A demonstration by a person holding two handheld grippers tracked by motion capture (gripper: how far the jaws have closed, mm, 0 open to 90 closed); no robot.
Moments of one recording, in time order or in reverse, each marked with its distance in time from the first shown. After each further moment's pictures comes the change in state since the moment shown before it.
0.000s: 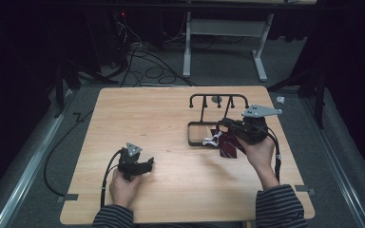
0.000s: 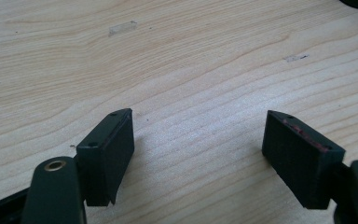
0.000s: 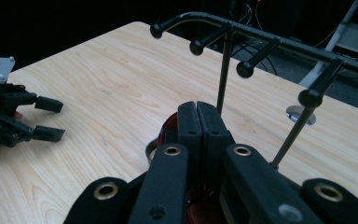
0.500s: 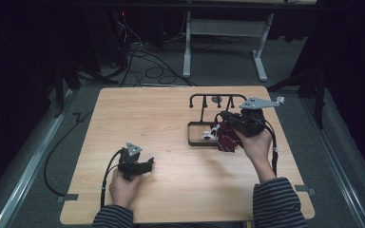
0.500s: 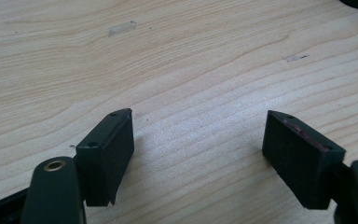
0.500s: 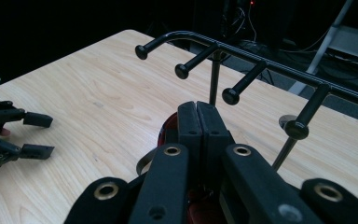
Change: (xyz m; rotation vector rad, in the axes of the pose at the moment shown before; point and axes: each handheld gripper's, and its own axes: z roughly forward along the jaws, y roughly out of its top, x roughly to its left) left arm 0.000 0.000 0.000 0.000 0.000 0.000; right arm -0.007 0.016 0.010 -0.010 -0.021 0.013
